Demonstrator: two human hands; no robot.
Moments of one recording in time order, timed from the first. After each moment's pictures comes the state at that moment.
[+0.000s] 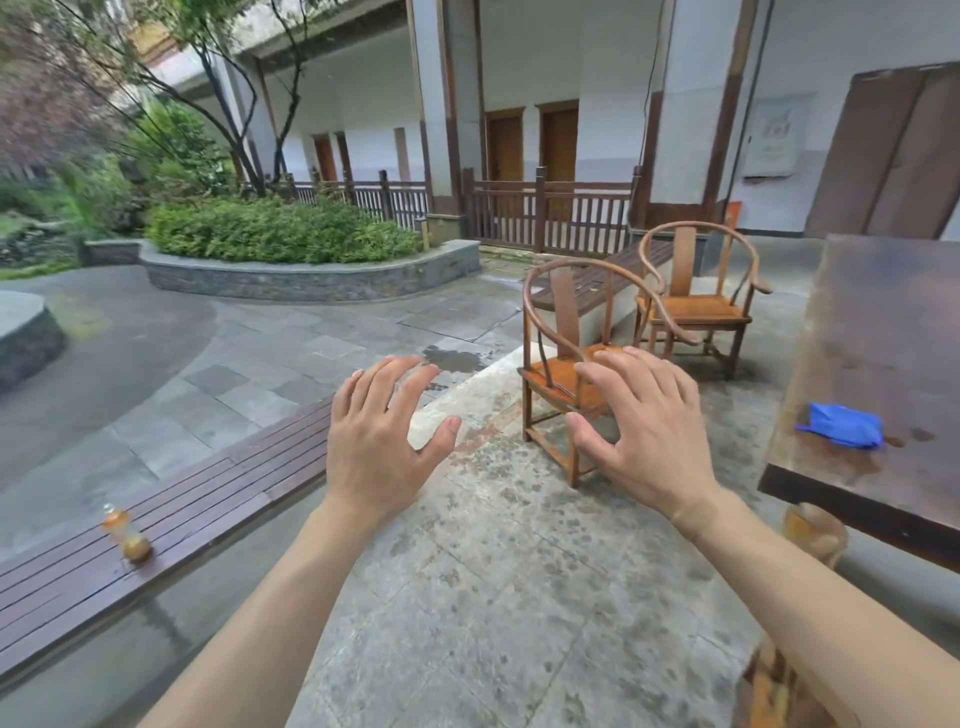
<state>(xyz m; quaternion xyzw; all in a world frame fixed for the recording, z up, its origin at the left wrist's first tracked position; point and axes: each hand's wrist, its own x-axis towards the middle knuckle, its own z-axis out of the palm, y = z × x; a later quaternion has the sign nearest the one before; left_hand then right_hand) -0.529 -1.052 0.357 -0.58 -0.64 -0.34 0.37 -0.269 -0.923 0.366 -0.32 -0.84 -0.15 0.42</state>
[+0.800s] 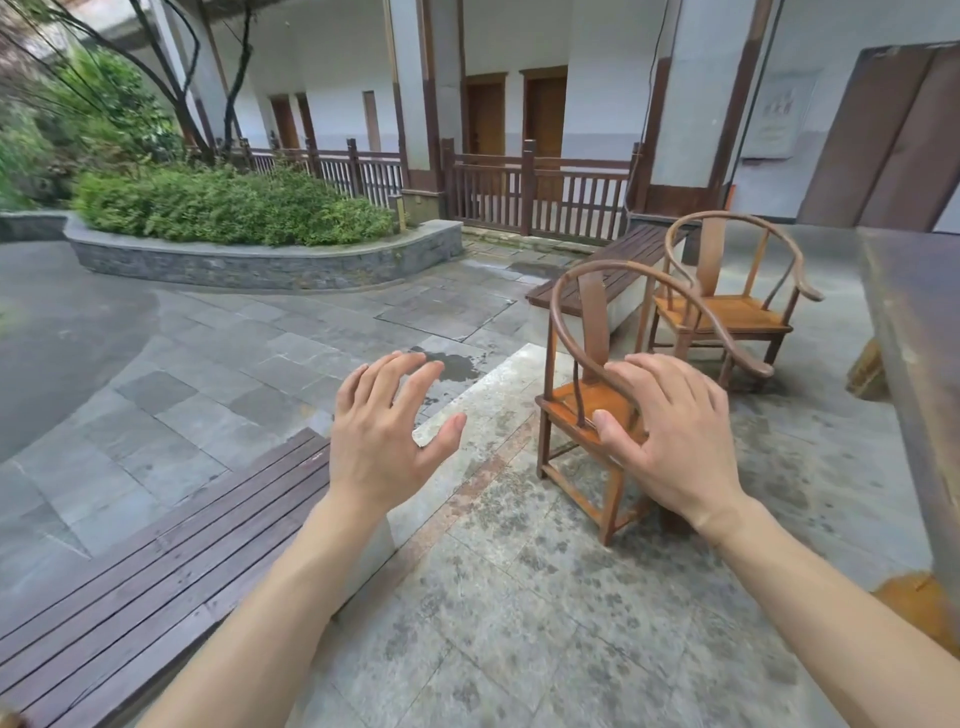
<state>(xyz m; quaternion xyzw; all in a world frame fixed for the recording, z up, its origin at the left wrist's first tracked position) -0.872 -0.701 0.334 -0.60 -0.62 -0.35 0.35 -0.588 -0.586 0.345 -0.38 -0.84 -0.12 0.38</state>
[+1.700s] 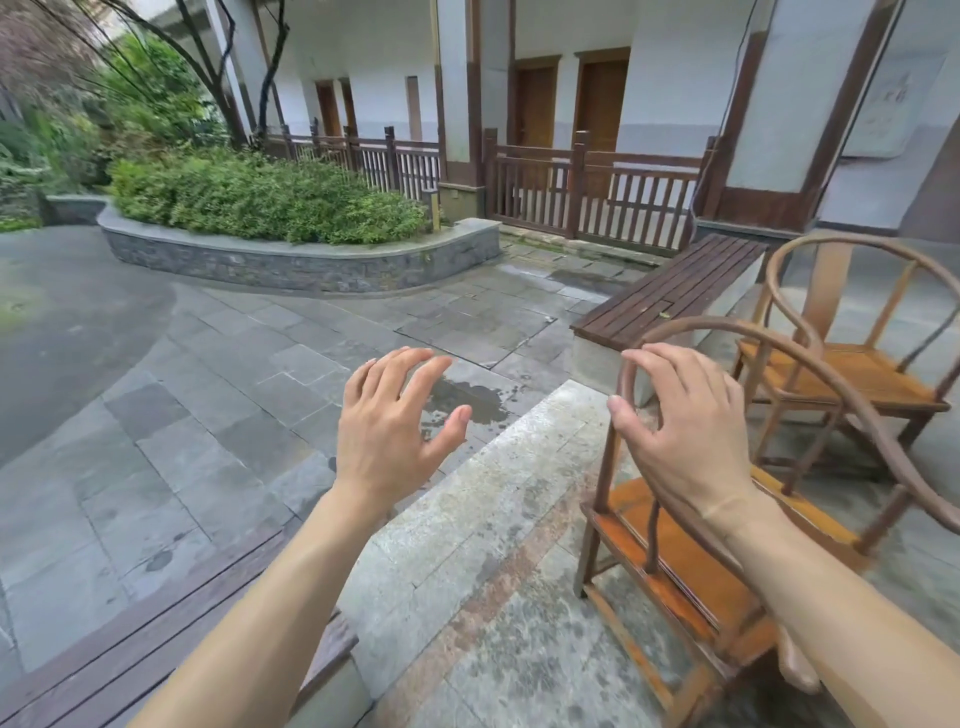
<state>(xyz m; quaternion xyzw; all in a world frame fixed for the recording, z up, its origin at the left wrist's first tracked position) -1.115 -0.219 0.324 -0.58 -0.65 -0.34 0.35 -0.845 -0.079 0.340 -0.36 -0.84 -0.07 0.41</state>
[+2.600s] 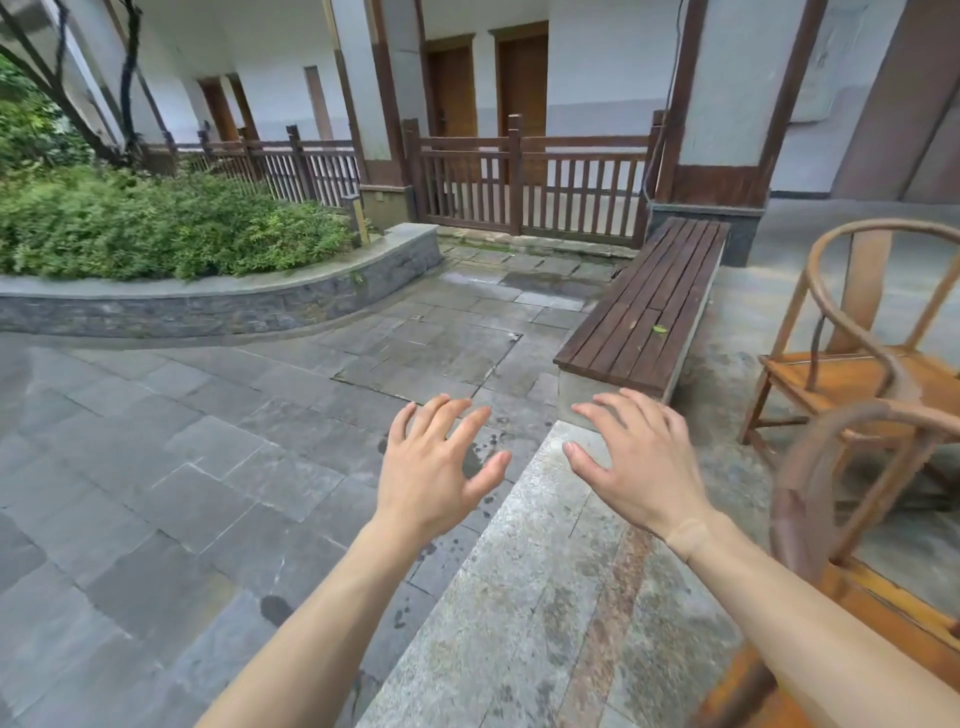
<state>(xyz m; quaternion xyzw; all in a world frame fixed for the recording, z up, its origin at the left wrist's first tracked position) -1.424 0.303 0.250 -0.67 -0.66 -0.24 0.22 -1.182 0.386 0.256 -0.45 -0.84 -0.07 0.28</state>
